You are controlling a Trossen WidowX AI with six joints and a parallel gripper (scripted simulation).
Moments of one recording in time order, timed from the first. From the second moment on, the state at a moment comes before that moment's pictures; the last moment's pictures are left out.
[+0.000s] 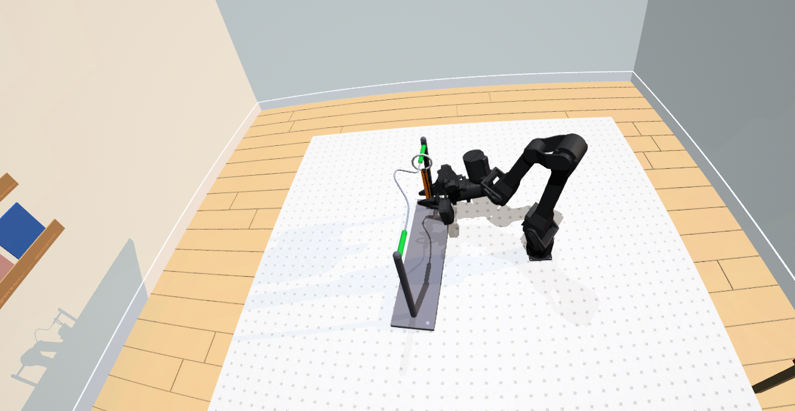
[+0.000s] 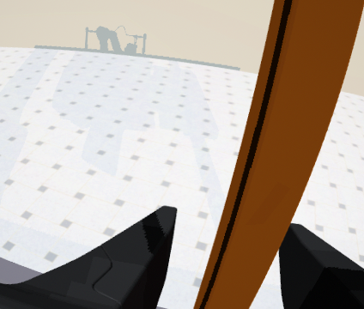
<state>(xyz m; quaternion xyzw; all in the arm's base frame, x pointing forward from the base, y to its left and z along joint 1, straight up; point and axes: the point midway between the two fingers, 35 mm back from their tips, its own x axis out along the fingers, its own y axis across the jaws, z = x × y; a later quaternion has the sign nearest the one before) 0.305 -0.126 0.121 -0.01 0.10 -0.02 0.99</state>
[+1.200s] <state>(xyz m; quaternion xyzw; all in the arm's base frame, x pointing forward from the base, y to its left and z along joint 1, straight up) 0.313 -0.125 0.118 -0.01 0.10 -0.02 0.99</state>
